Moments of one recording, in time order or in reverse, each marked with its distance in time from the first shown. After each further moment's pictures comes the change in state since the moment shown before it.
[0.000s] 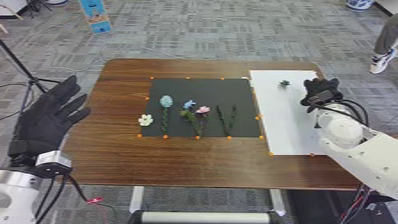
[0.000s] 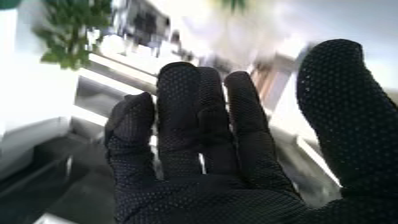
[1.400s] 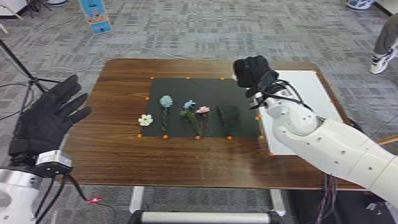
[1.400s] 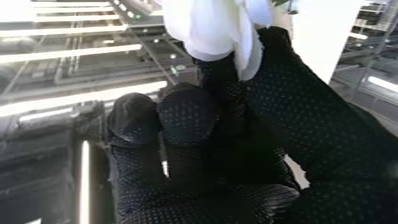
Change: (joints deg) left arm -0.1 0.5 0.0 -0.1 0.0 0.0 -0.2; right arm 9.0 -11.7 -9.3 -5.9 8.9 21.2 -18.6
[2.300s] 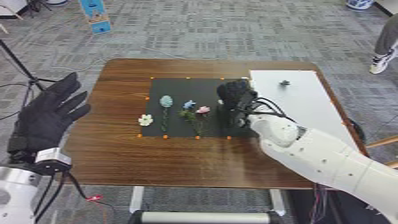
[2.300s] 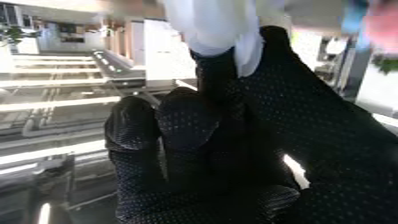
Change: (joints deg) left arm -0.9 0.3 -0.2 0.1 0.0 0.0 -0.3; right arm -0.3 -3.9 -6.2 3.4 -2.3 -8.6 0.0
